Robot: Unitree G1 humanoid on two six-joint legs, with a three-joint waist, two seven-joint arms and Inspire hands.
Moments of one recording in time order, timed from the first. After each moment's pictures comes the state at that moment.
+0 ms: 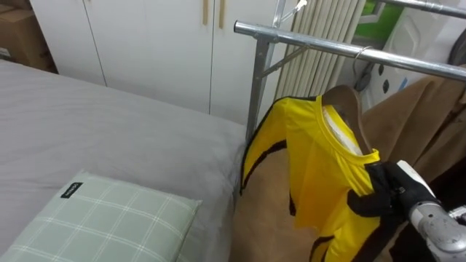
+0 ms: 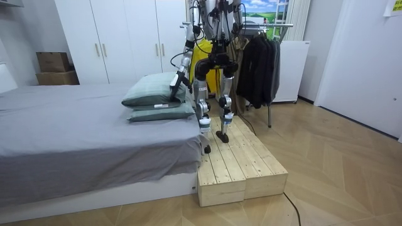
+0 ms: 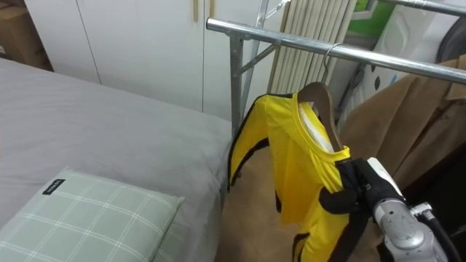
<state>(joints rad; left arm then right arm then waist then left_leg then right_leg) 0.25 0.25 0.23 1.08 0.33 0.30 0.23 -0.30 -0.45 -0.09 0.57 -0.27 0.08 0.15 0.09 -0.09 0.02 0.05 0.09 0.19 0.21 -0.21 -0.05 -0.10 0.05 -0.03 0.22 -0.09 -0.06</state>
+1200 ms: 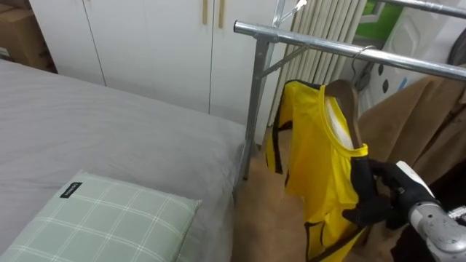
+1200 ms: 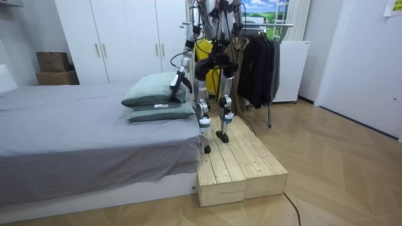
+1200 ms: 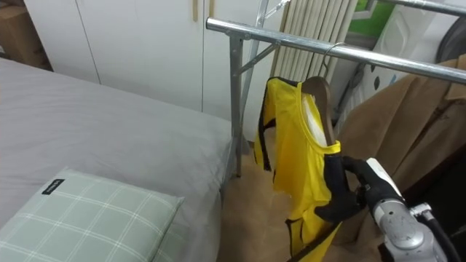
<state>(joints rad) 0.25 0.25 0.23 1.08 0.33 0.30 0.23 -0.30 -0.45 -0.08 0.58 -0.27 0.08 0.16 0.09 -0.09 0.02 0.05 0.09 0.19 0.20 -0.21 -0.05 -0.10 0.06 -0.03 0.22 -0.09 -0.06</state>
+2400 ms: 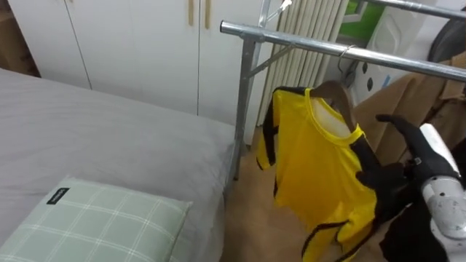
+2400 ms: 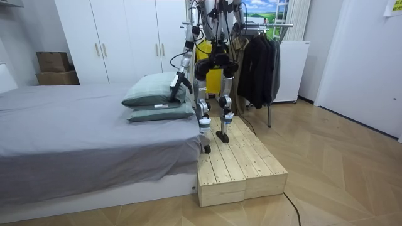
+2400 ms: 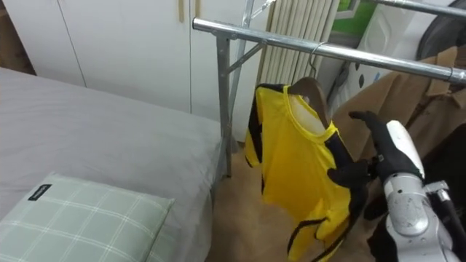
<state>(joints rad) 0.26 0.25 0.25 1.09 0.32 0.30 0.23 -0.26 -0.45 -0.14 0.39 -0.32 0.06 -0.07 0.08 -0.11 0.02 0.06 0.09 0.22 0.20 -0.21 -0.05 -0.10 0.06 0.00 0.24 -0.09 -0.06</state>
